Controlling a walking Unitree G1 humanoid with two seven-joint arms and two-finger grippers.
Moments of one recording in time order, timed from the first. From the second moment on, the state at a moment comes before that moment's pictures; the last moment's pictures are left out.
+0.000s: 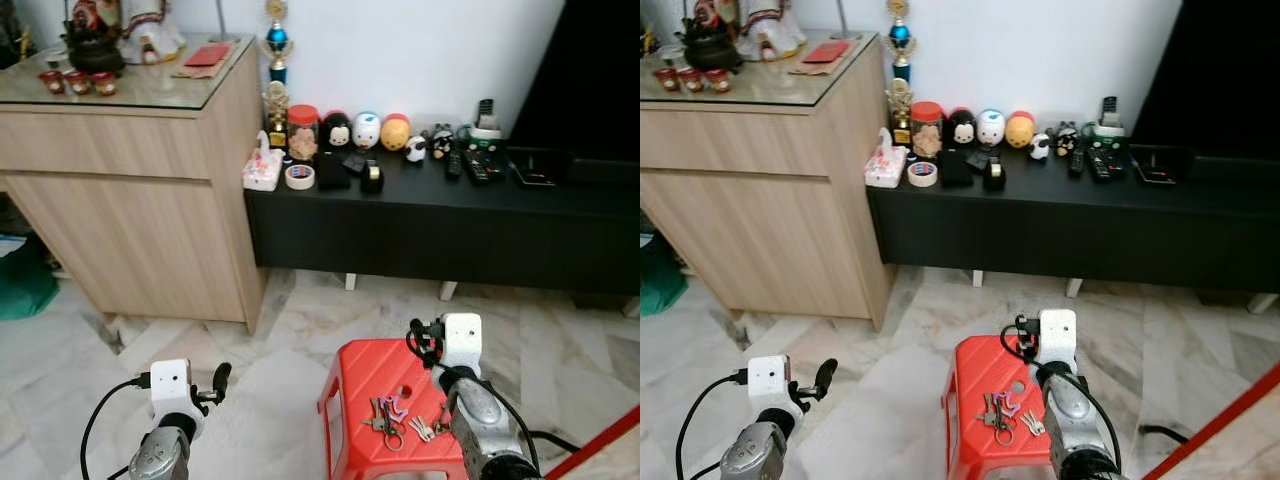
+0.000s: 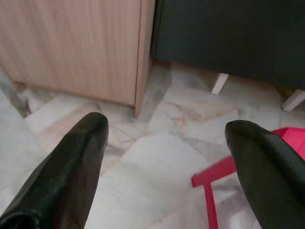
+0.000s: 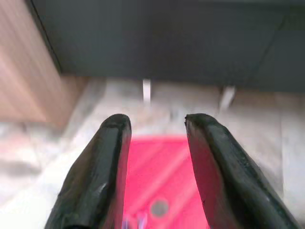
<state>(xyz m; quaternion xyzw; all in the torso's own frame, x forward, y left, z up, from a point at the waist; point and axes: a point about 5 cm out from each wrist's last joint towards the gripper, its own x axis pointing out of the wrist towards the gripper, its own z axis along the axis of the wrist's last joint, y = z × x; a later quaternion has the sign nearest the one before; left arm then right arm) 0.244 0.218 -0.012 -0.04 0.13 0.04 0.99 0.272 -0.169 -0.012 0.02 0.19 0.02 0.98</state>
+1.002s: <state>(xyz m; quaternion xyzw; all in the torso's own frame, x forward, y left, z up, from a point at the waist) 0.257 0.200 -0.002 -0.05 0.10 0.01 0.99 0.265 -0.167 -0.024 0.03 0.24 0.01 0.97</state>
